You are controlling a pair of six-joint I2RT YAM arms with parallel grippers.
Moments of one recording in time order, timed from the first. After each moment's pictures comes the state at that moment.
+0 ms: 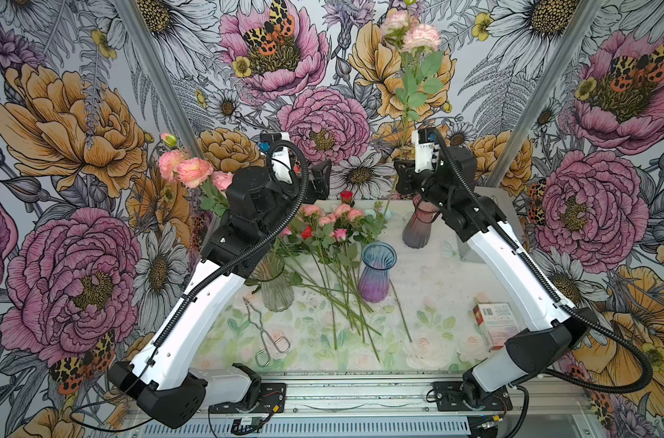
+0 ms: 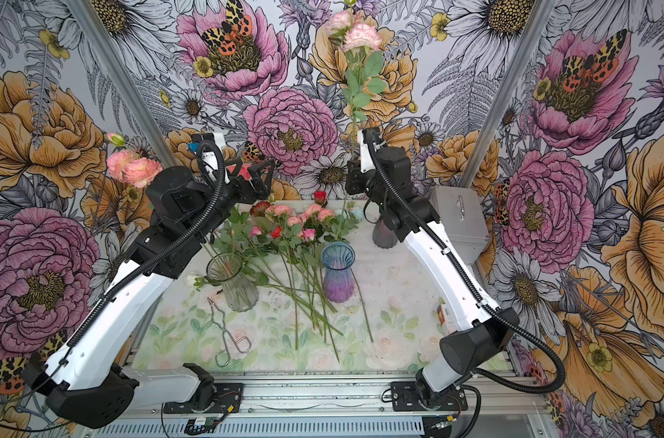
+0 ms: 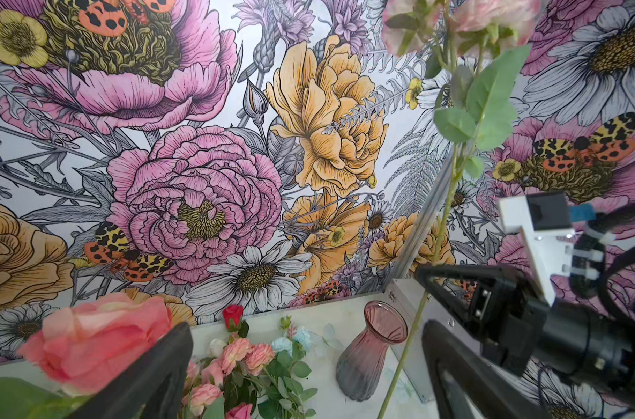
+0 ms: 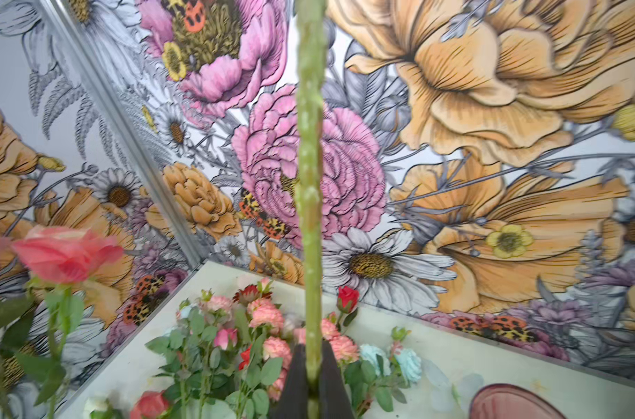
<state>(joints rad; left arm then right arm) -0.53 1.28 1.63 -0.35 -0.09 -0.27 0.38 1.57 1.85 -0.43 -0.03 0.14</state>
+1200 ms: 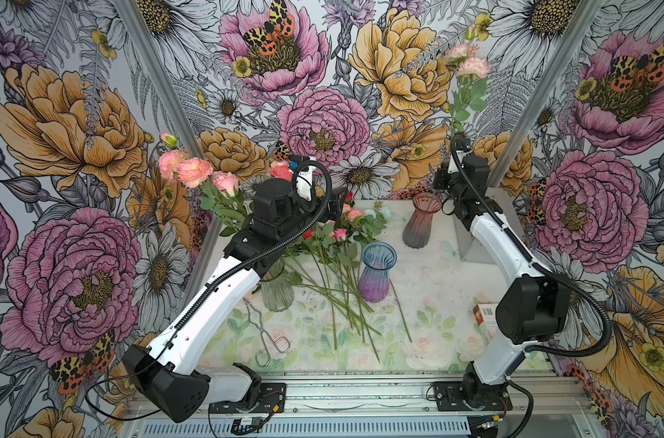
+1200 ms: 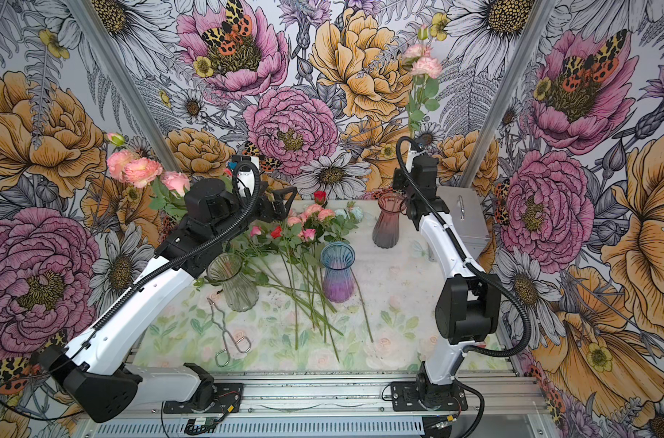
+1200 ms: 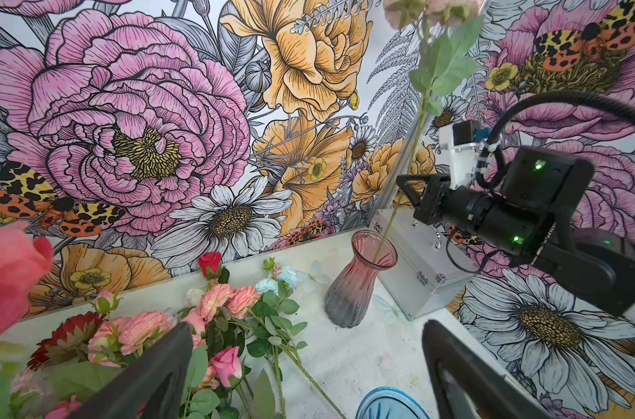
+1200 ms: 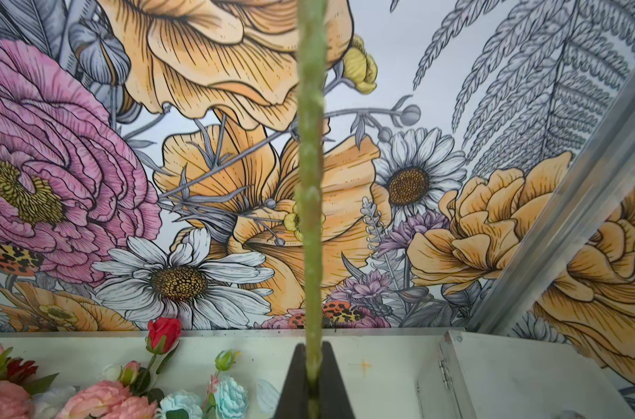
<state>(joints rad) -0.53 1.32 1.47 -0.31 0.05 -0.24 0.07 1.74 1.59 -0.06 0.06 0.03</state>
